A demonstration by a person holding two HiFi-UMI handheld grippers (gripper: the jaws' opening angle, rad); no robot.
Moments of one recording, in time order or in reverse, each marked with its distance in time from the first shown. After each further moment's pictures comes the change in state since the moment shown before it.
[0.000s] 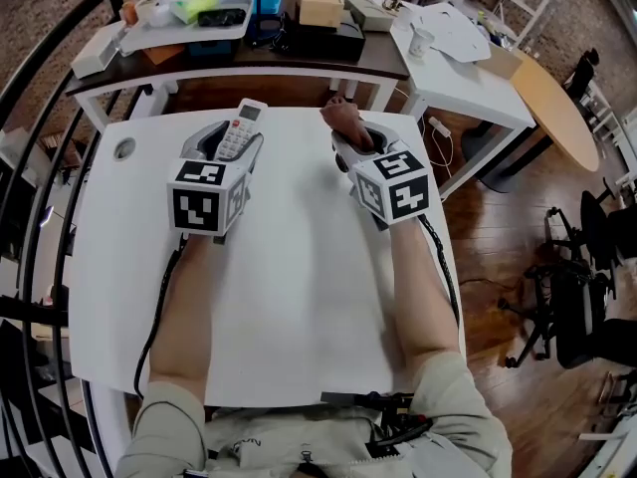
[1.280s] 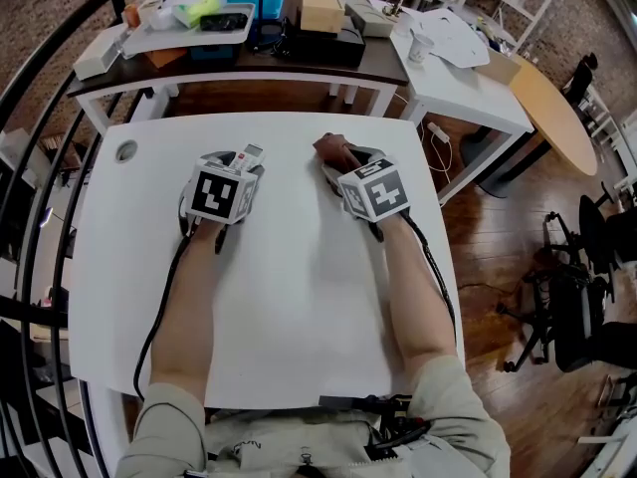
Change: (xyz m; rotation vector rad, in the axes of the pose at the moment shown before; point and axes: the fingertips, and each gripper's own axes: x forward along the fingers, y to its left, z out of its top) left arm 0.029 0.000 -0.081 0.015 0.330 -0.050; right arm 0.029 0.011 -0.079 -0.003 0.289 0.063
